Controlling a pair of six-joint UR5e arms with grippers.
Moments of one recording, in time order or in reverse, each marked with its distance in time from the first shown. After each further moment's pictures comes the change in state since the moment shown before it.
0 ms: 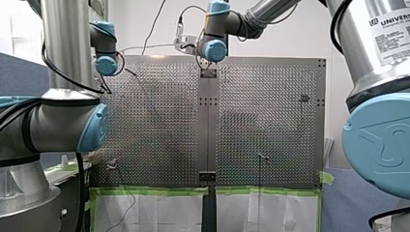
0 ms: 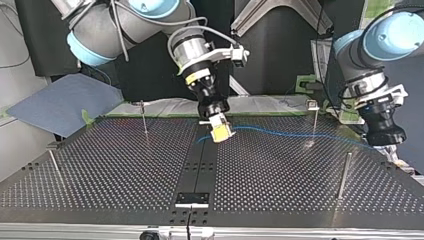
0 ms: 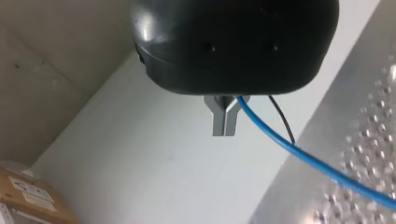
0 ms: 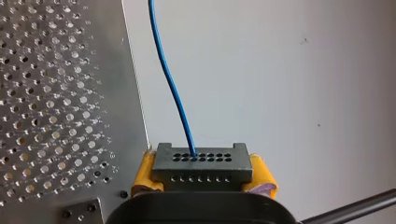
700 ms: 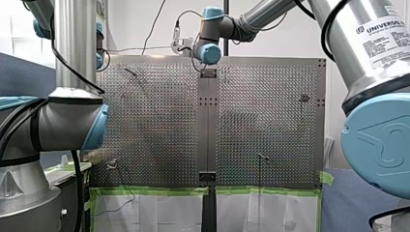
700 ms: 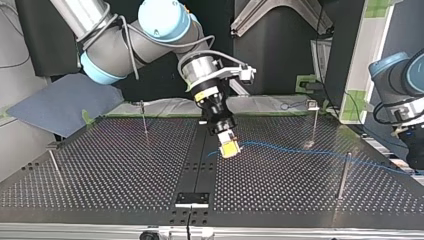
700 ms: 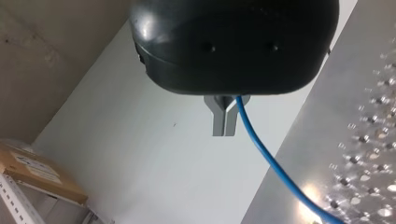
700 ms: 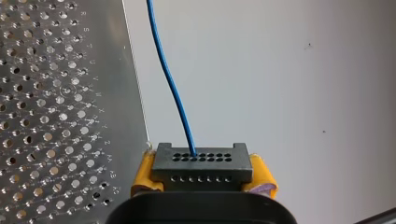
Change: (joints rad) left arm 0.165 -0.109 0.177 -0.089 0.110 -0.016; right arm -0.005 0.099 -0.135 0.027 -0.015 0.005
